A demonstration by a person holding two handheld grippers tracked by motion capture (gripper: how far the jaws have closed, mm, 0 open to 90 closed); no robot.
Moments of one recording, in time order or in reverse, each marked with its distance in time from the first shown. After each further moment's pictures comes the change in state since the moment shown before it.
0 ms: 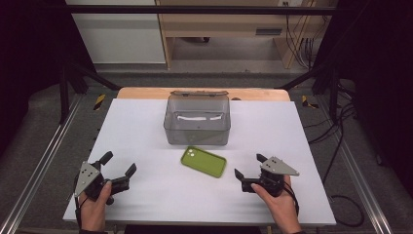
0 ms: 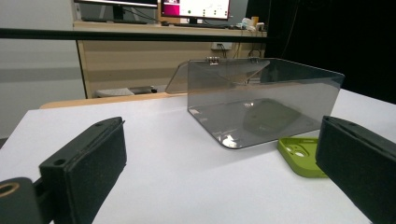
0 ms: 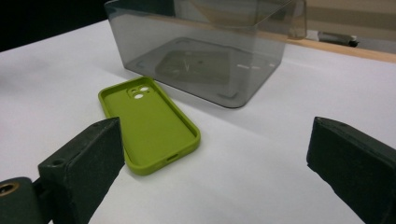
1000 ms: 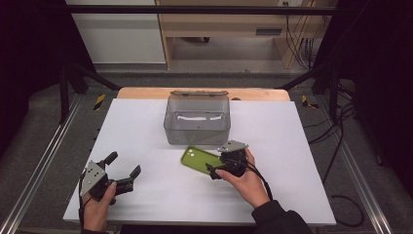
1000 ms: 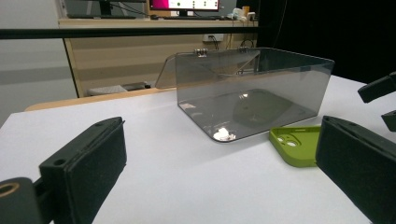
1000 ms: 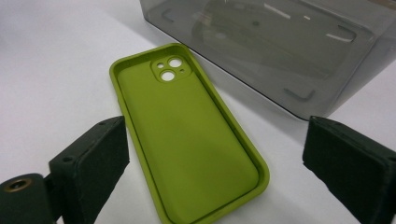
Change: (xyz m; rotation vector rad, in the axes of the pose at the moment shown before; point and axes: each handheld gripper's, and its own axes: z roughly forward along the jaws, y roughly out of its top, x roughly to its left) left arm -0.006 -0.001 0.005 0.031 -0.029 0.035; right arm 0.041 0.037 0.088 0.313 0.060 -0.110
